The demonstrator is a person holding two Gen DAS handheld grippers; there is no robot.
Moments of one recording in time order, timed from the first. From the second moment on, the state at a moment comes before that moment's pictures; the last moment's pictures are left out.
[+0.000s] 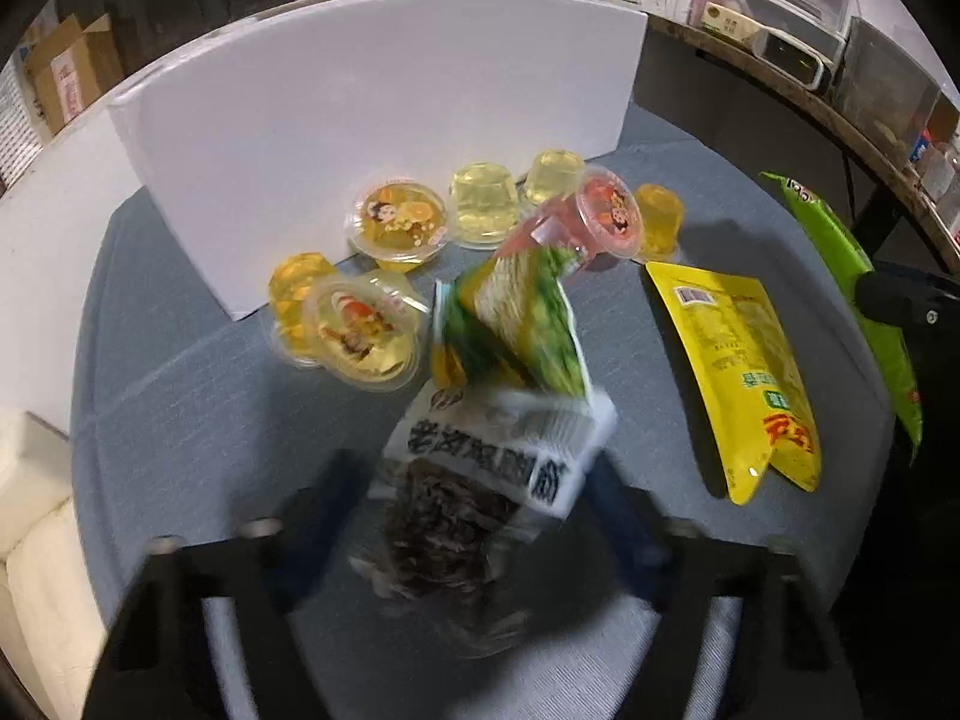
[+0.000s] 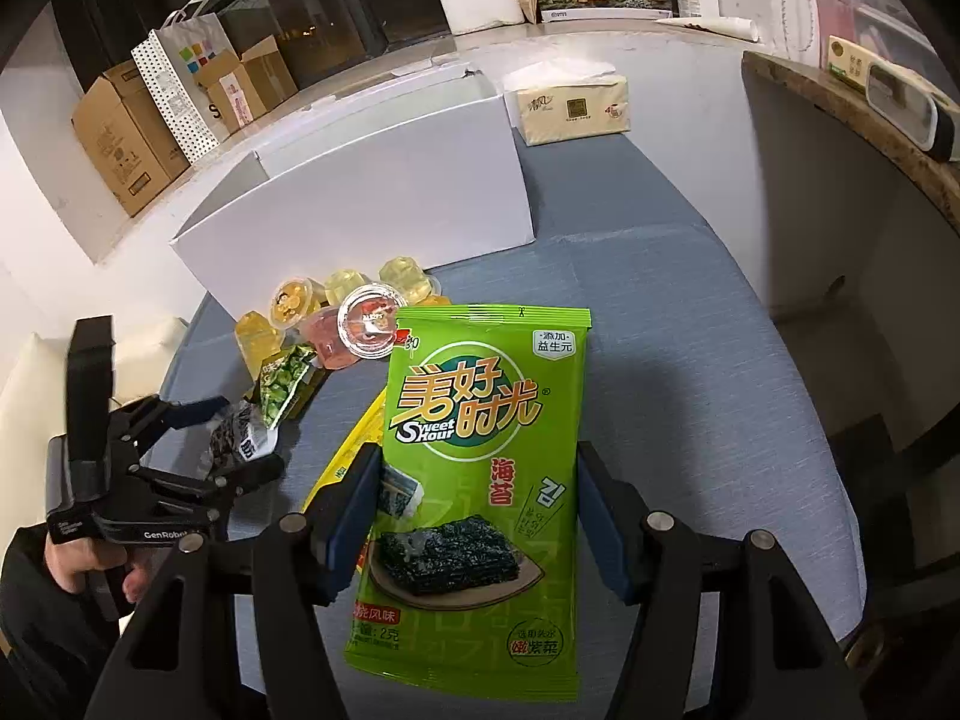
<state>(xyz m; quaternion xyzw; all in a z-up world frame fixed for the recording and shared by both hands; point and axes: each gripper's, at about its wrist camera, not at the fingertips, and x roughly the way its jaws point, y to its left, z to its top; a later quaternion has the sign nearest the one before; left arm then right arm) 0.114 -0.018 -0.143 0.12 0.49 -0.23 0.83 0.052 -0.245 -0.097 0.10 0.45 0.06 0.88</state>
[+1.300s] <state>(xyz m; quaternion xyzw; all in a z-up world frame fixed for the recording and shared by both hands) 0.280 -0.018 -0.014 -0.05 0.35 -0.04 0.93 0.294 -0.220 0.006 0.08 0.39 0.13 0.91</state>
